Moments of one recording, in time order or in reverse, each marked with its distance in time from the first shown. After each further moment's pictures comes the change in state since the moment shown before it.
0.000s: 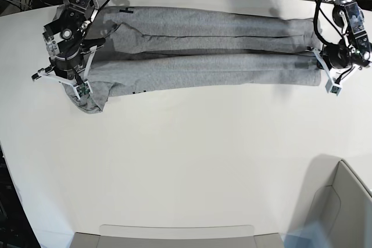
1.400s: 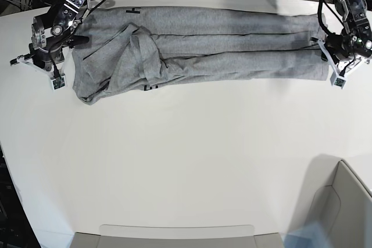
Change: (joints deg) left arm 5.9 0.0 -2.1 9.3 1.2 0.1 1.2; right arm 1.4 -2.6 9.3 2.0 -9.0 0.0 -0.1
